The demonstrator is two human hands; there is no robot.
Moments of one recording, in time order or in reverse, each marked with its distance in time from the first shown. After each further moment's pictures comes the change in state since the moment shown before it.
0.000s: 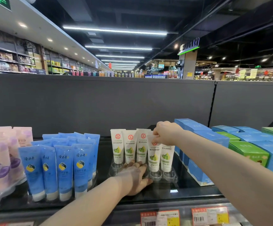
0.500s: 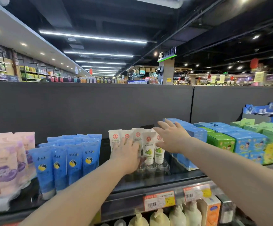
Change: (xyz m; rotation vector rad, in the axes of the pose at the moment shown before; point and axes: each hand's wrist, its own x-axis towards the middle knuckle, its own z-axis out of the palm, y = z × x) left_hand -0.040 -0.007 -0.038 0.105 0.414 0.062; right_hand -0.075 -0.015 -0.007 -0.124 0.041 0.118
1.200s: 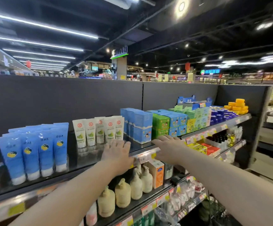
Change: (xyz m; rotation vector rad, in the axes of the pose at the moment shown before) left_hand -0.090 0.068 0.003 -0.028 -0.038 0.277; right_hand -0.193 -0.008 0.004 -0.005 -0.171 0.317
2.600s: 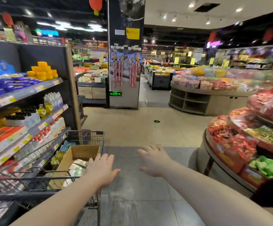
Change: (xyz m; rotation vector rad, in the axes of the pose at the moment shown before) left_hand -0.067 0.707 0.091 -0.114 -0.277 0.897; right_hand -0.542 0.425 0.129 0.086 -0.365 0.936
